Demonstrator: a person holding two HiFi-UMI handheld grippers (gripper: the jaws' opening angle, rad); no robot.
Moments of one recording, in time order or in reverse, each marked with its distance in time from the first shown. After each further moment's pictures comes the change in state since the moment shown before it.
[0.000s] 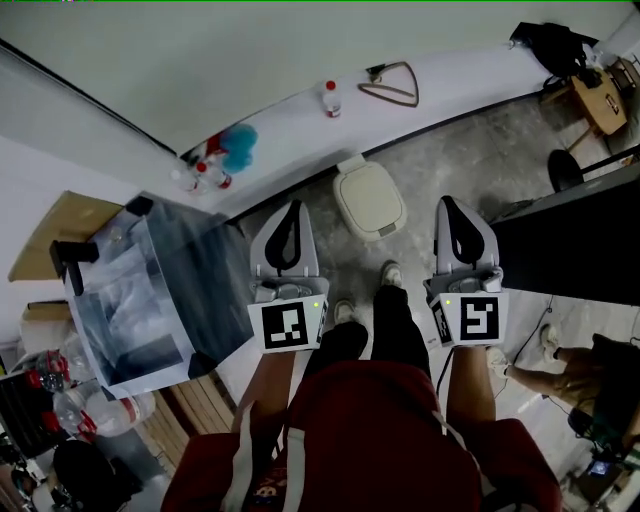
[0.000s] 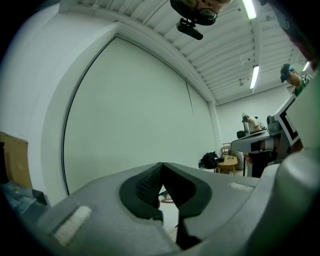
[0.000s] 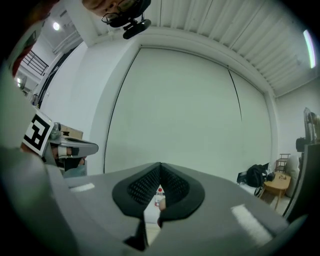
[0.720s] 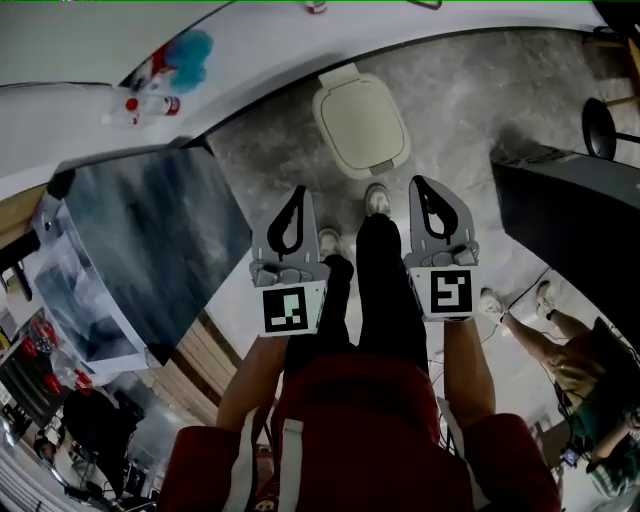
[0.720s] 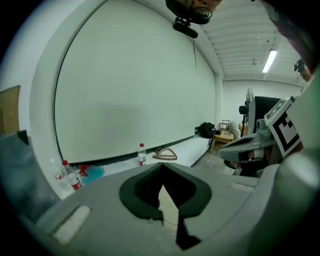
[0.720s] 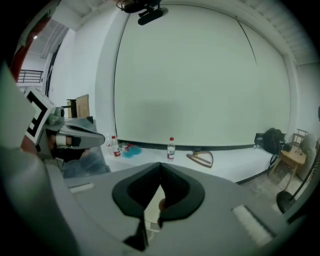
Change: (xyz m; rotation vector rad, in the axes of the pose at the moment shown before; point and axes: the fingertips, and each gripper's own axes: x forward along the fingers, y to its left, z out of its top) left arm 0.056 -0.061 -0.238 -0.080 0.375 -0.005; right arm 0.073 -0.001 -0.251 0.049 0.333 0.203
